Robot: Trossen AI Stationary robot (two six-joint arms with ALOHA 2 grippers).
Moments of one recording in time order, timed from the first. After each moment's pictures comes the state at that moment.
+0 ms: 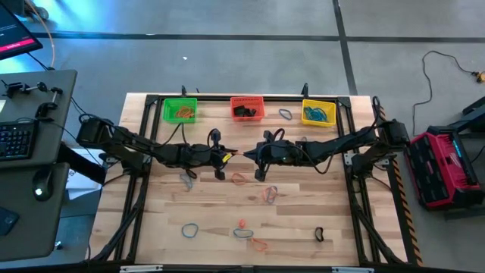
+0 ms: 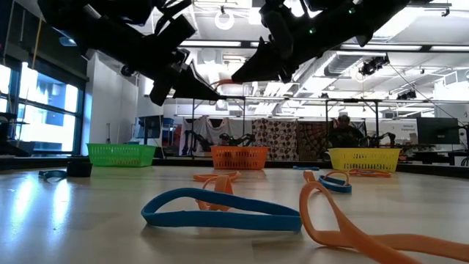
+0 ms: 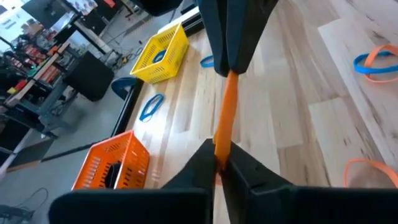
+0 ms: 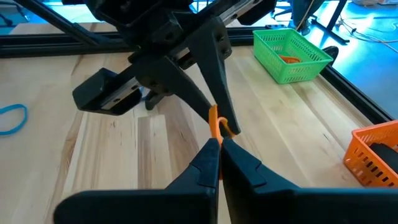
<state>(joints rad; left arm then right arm) -0.07 1.49 0.61 0.46 -0.43 0.45 0.06 1.60 0.88 0.30 0.25 0.05</state>
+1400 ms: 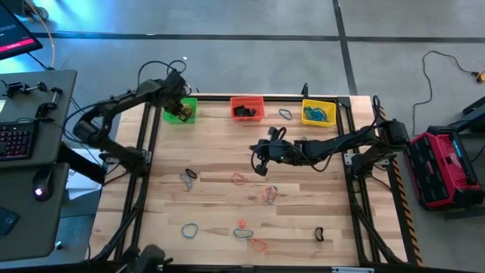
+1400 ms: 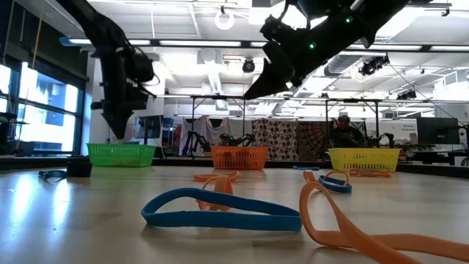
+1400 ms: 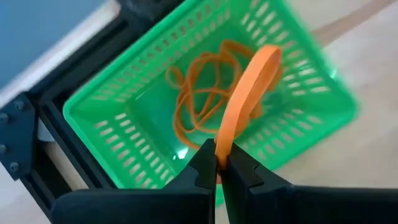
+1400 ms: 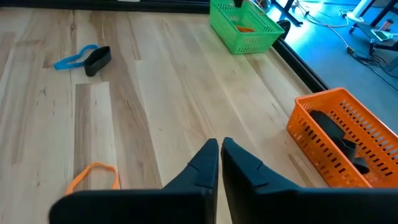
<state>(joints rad) 0.99 1.47 0.96 -0.80 -0.13 0.06 0.04 1.60 0.88 0.17 0.41 0.02</state>
